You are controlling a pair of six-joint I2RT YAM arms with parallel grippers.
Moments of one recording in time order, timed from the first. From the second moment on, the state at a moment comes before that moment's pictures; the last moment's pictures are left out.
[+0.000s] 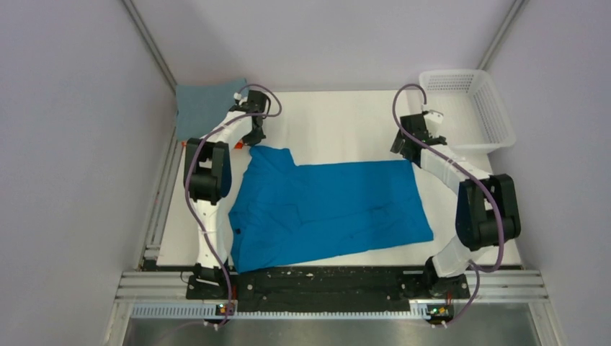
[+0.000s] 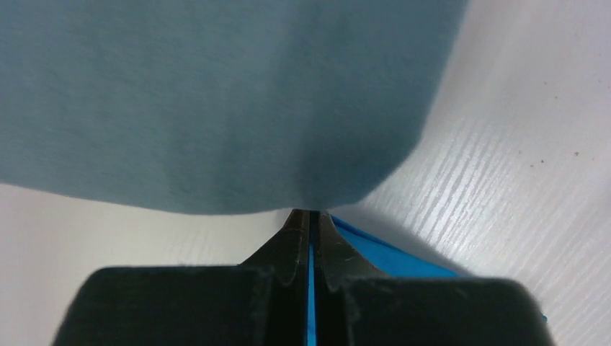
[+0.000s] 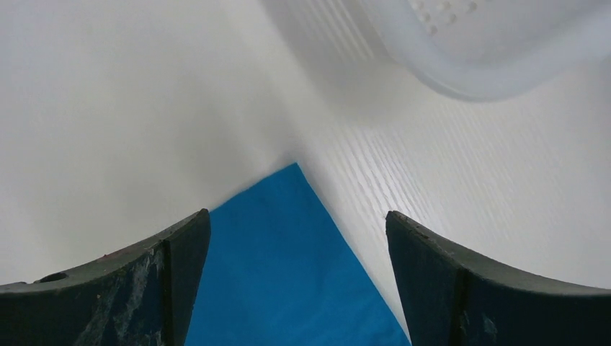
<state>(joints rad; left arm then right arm) -0.20 2.20 1.77 -0.68 -0.38 -0.46 0.19 1.57 1.03 -0.33 0.52 0.52</state>
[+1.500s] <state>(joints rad) -0.26 1.83 1.40 -0.49 -0.03 -0.42 0.22 1.77 1.10 -0.27 0.43 0.45</state>
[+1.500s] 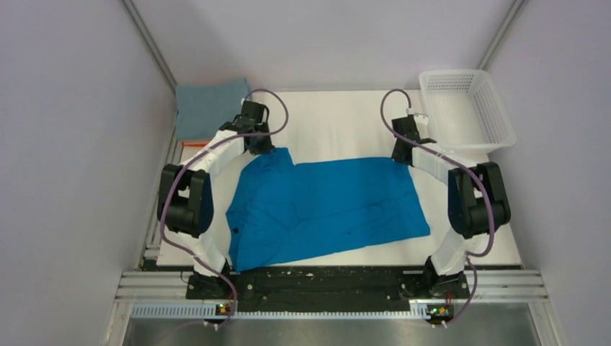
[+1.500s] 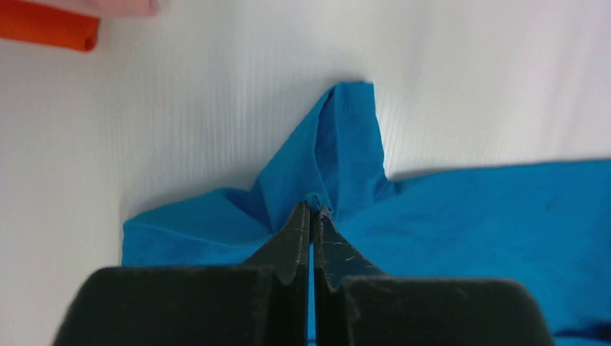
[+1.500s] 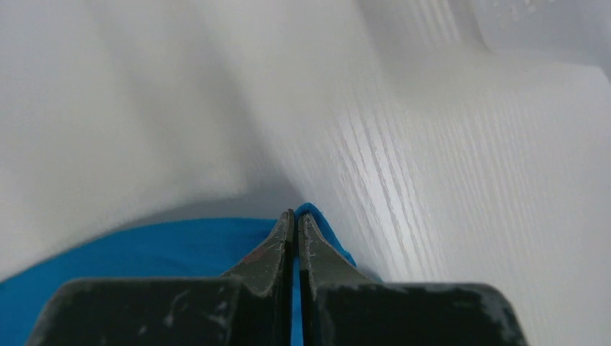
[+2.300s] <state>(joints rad) -0.62 1.04 0.82 -0.64 -0.20 -0.66 0.25 1.15 0.79 -0.38 0.39 0.43</state>
